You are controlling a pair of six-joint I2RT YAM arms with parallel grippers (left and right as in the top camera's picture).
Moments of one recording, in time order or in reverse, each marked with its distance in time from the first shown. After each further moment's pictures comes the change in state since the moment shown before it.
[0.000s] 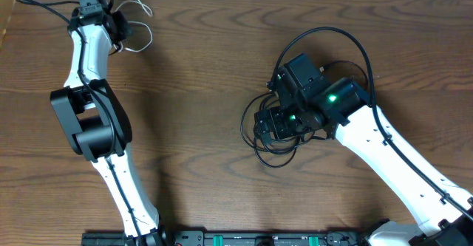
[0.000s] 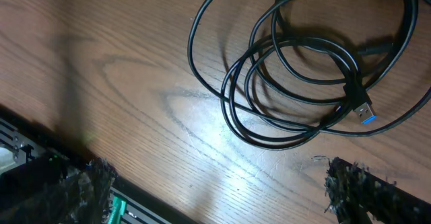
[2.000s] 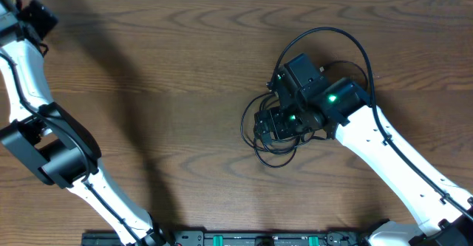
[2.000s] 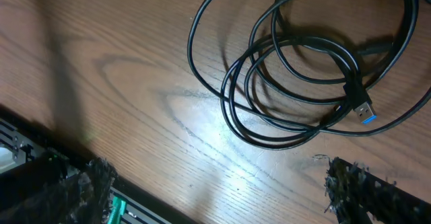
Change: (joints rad) left arm 0.289 -0.143 0.016 0.056 0.032 -0.083; right arm 0.000 0.000 -0.001 0.000 0.000 0.000
